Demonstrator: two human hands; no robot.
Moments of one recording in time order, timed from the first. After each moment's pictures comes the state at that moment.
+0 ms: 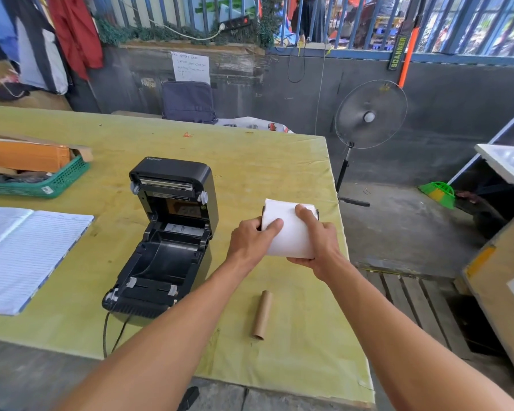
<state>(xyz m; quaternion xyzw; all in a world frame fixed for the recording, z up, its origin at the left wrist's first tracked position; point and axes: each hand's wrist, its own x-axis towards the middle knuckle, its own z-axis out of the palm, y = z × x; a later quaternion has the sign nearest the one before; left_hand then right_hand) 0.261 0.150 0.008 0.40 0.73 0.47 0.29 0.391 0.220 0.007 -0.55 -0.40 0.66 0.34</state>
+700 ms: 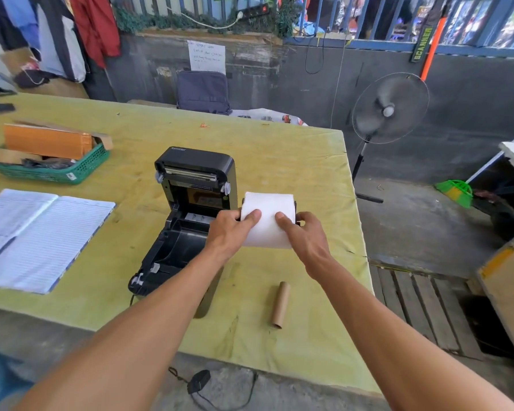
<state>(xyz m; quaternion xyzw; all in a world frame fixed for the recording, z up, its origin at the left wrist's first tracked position) 0.191 0.114 0.010 0.38 0.76 0.46 0.25 0.343 0.183 0.007 -0.52 -0.62 0.51 0.30</state>
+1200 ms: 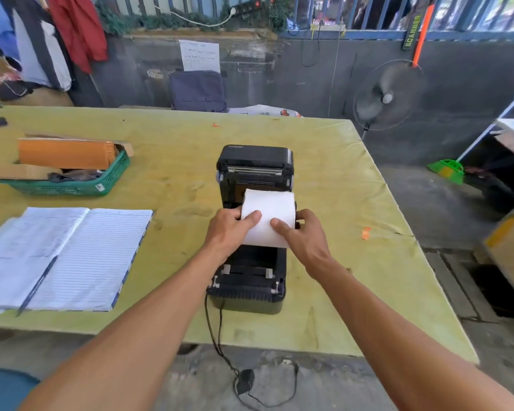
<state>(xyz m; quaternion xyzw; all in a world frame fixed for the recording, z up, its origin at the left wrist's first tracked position) 0.043 0.039 0.000 0.43 0.74 0.45 0.27 0.203 0.089 -0.010 -0.52 -0.62 0.47 0.35</state>
